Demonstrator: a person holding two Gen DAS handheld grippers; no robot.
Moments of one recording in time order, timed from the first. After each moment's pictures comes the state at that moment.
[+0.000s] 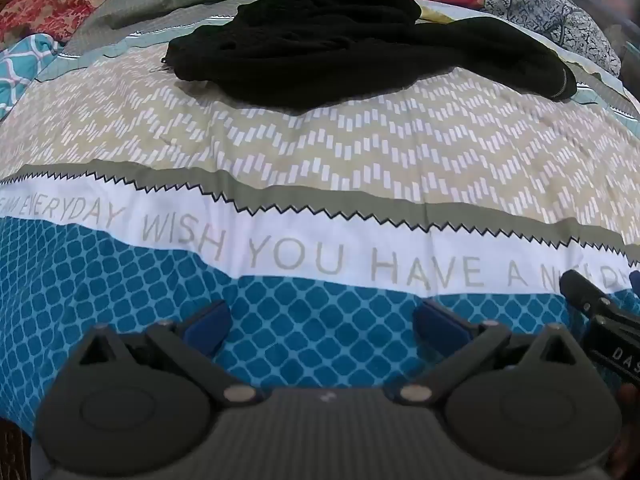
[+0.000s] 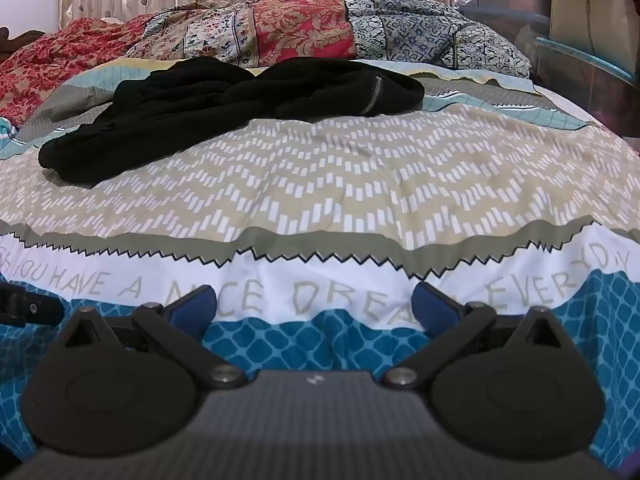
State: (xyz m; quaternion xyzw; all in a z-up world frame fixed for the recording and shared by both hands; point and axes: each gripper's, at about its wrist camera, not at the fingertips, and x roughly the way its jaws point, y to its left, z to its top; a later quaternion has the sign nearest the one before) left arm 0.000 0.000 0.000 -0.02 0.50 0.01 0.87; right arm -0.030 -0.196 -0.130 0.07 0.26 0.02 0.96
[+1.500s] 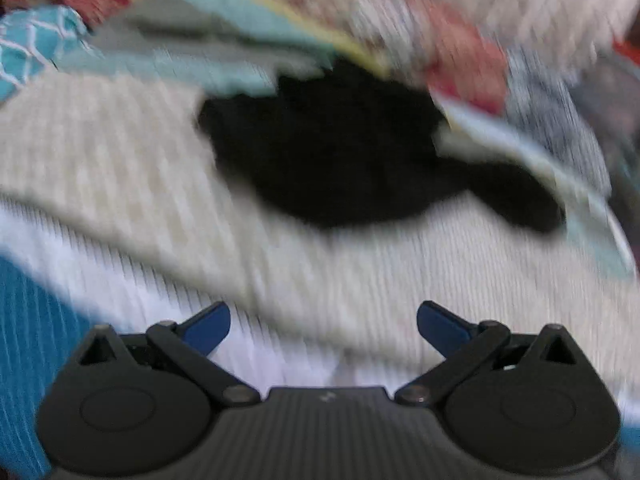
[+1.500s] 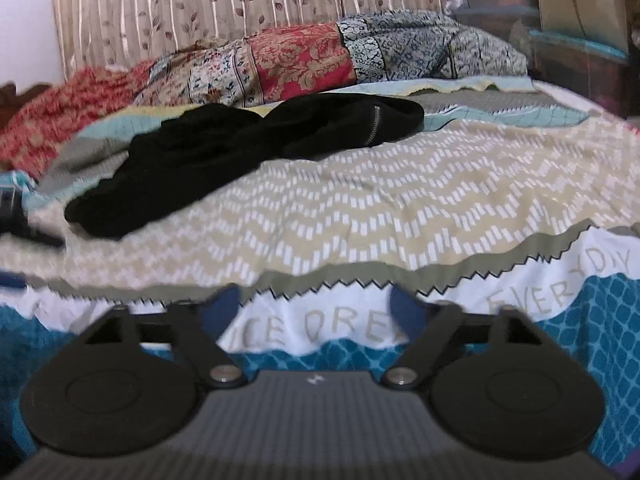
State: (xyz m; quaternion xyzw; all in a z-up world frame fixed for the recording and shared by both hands) left arm 0.058 0.078 0.067 -0.17 0.42 0.01 0.89; right arm -0.038 -0.215 -0.110 0.14 0.22 0.05 0.96
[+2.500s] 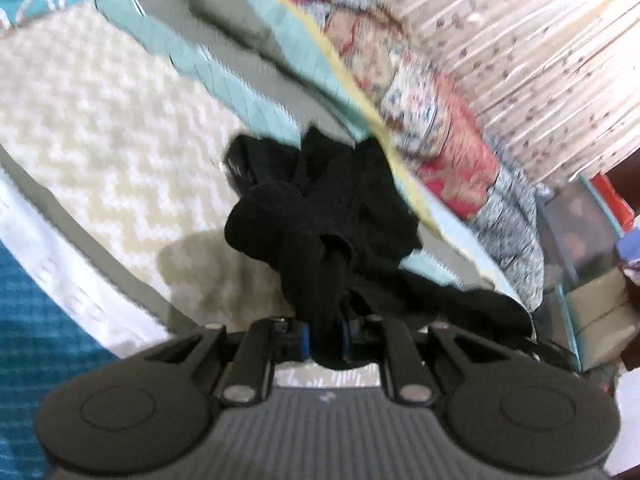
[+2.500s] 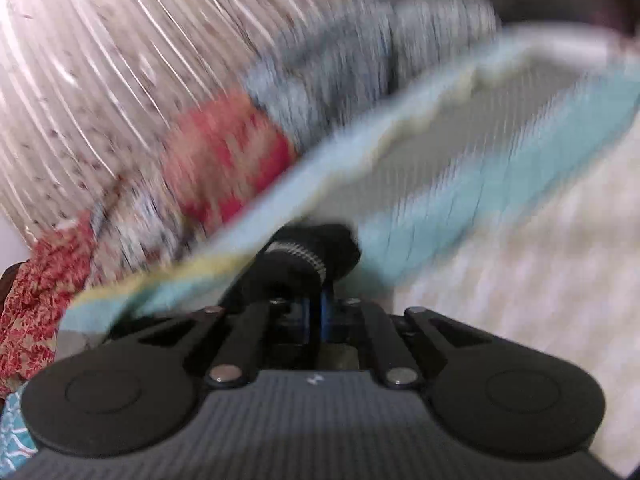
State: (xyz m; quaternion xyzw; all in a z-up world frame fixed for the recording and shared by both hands) left arm 0.044 0.189 0.097 -0.35 0.37 -0.03 0.86; right arm 0.114 -0.336 -0.023 0.35 0.17 0.03 0.92
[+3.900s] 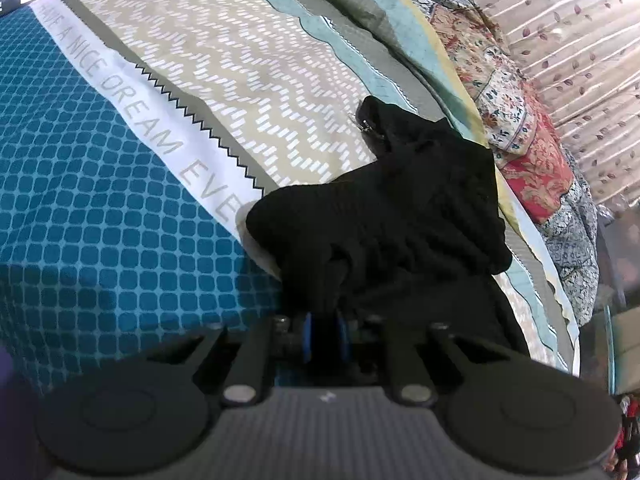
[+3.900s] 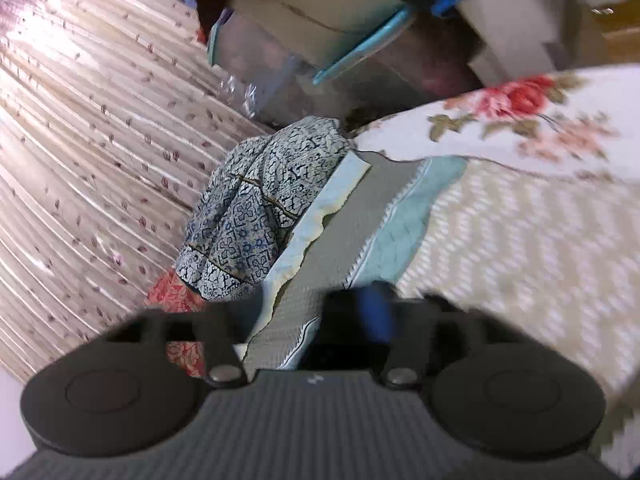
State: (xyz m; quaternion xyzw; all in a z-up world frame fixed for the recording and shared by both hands) left arm -0.011 0.218 0.042 -0.38 0.42 0.06 0.82; right arm 0.009 -0.534 -0.007 0.52 0.09 -0.07 0.85
